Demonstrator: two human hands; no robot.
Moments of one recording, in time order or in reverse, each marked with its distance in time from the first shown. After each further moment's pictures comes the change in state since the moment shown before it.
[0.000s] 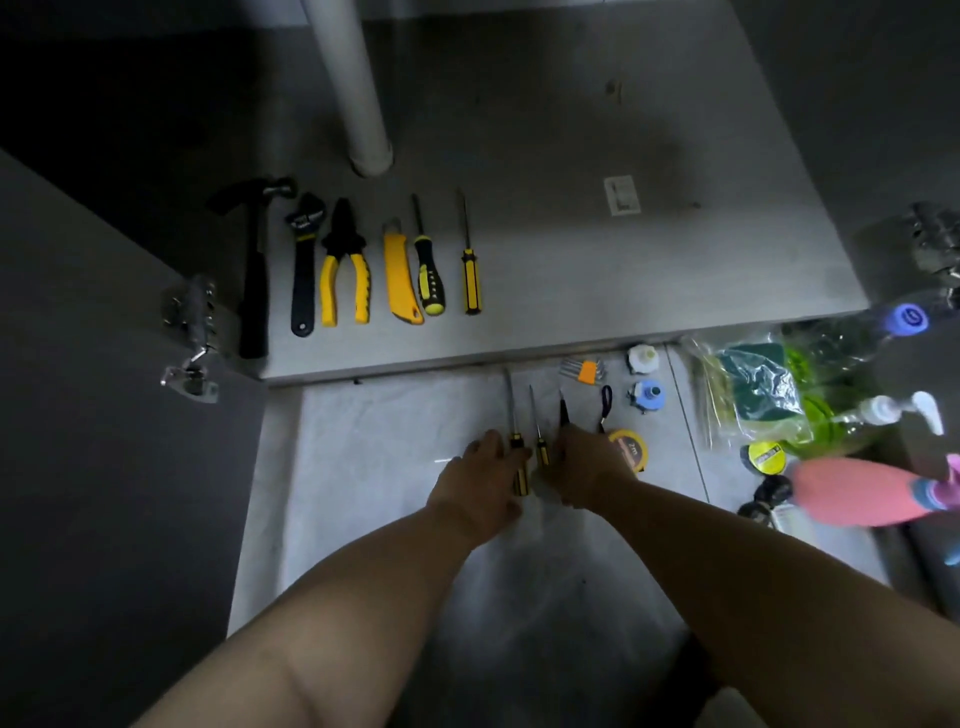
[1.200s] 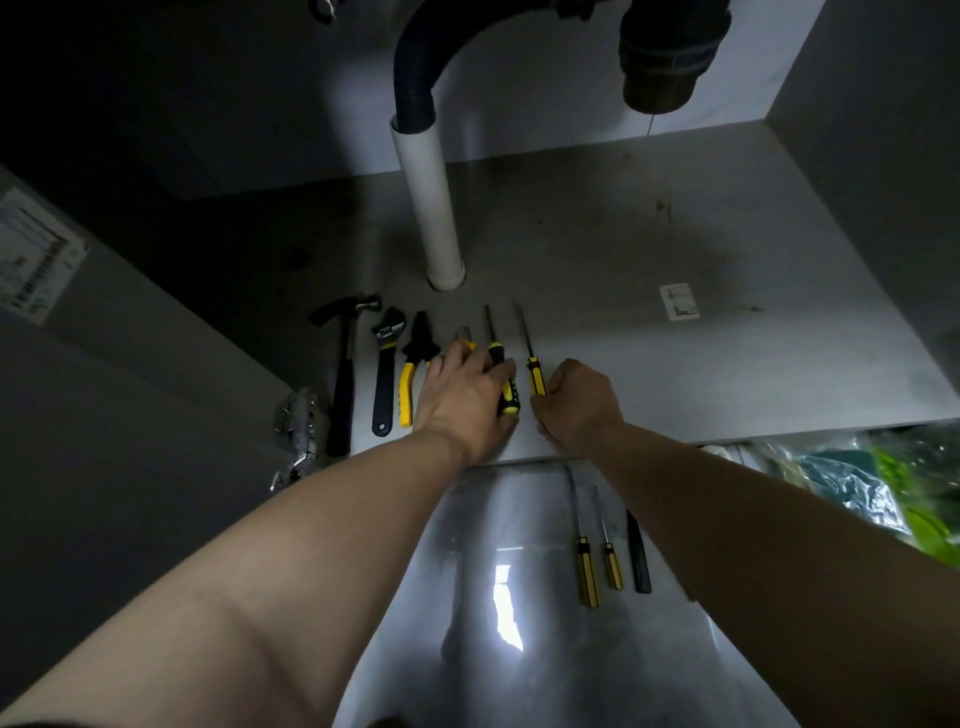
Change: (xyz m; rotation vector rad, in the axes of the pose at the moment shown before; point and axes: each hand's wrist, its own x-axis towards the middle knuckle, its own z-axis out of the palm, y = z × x) left_hand 0.034 -0.066 -0.198 0.323 0.508 -0.120; right_hand 0.058 -0.149 -0.100 0.386 0.314 -0.133
